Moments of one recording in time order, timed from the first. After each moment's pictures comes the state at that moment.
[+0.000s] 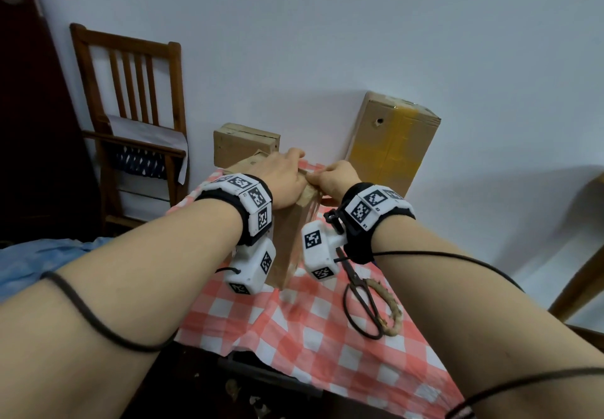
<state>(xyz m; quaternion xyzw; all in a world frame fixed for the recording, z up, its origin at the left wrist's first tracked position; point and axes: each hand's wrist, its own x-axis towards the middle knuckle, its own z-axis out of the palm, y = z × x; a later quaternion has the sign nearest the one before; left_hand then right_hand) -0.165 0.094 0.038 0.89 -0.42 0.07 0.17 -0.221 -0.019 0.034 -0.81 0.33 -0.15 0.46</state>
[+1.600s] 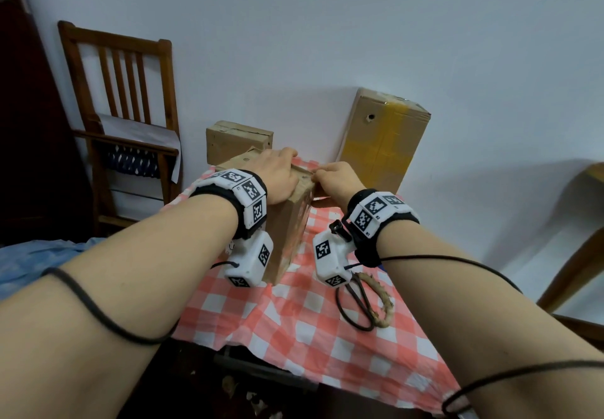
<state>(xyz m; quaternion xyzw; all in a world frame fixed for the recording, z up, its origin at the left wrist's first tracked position) -0.161 0.088 0.034 0.89 -0.42 0.04 0.15 -0.246 -0.029 0.030 -0.78 0.25 -0.16 0.55</state>
